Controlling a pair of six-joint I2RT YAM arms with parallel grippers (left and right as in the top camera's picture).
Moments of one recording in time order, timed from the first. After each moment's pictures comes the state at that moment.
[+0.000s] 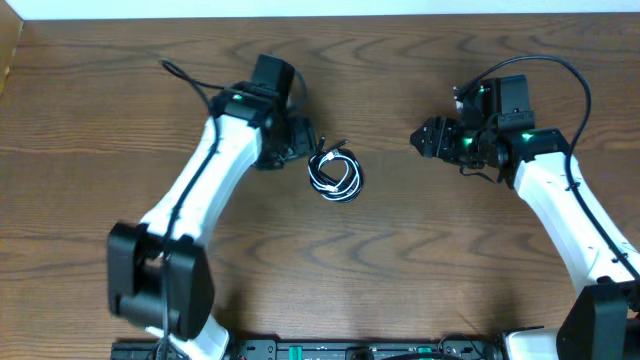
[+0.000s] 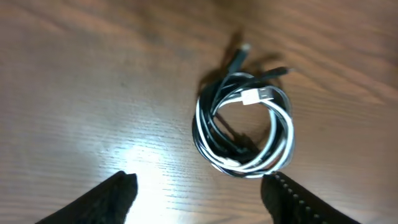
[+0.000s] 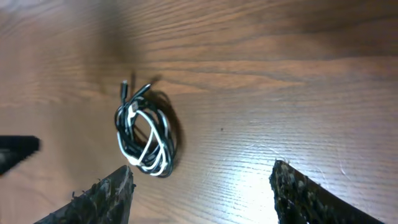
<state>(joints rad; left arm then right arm) -0.32 1.78 1.43 -0.95 0.15 -0.57 0.16 1.56 1.13 -0.59 -0.39 0.45</state>
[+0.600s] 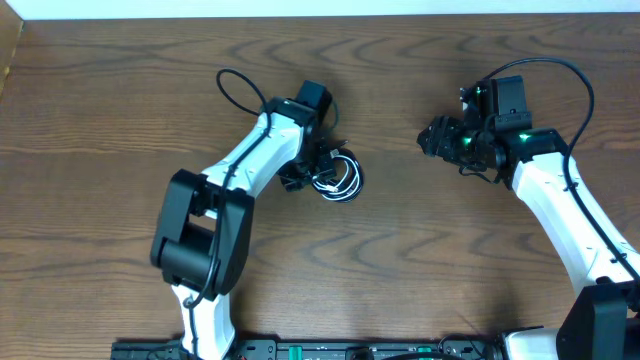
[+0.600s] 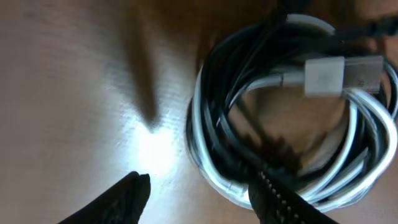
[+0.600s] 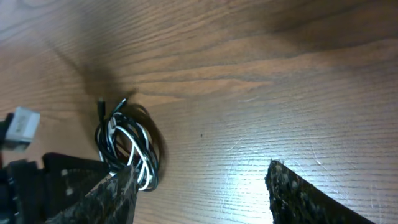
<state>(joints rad) -0.41 2.02 1.43 -0.94 0.15 -0.70 0.17 1.56 1.13 -0.60 -0.29 0.52</state>
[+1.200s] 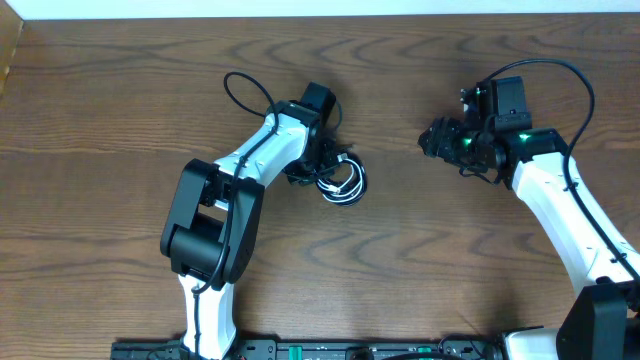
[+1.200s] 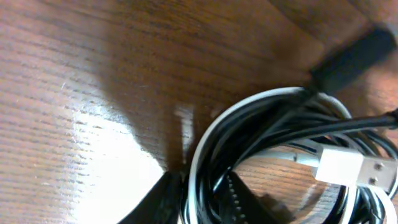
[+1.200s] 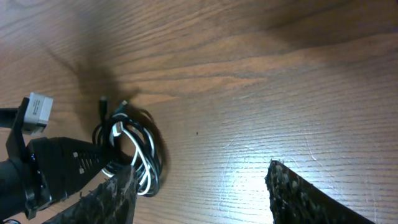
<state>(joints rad) -0.42 2.07 1.43 -0.84 0.15 -0.74 0.17 1.56 1.13 -0.62 -0.28 0.52</state>
